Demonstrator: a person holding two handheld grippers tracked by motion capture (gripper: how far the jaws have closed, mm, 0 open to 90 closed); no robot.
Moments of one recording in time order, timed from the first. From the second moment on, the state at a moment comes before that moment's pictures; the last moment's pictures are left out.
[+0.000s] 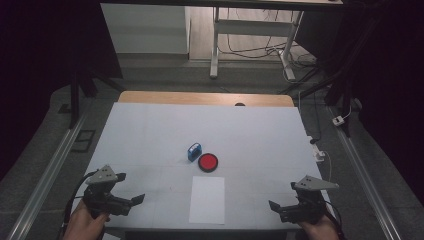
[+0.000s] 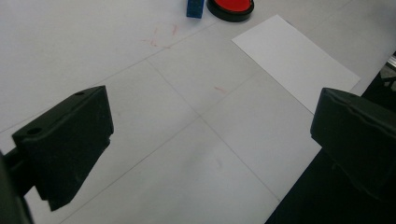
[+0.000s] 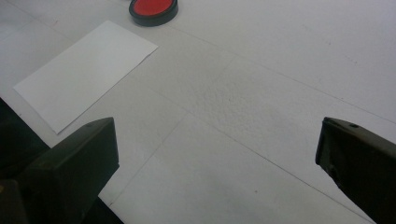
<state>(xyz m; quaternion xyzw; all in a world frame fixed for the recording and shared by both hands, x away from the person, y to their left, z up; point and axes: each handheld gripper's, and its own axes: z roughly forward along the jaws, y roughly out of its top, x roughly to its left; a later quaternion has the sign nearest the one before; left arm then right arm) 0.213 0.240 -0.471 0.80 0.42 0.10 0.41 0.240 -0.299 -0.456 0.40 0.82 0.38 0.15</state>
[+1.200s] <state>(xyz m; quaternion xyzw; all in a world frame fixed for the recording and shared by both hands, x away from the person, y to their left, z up) 0.276 0.201 -0.474 0.82 0.40 0.10 0.39 0.240 -0.299 -0.456 0.40 0.82 0.37 0.15</state>
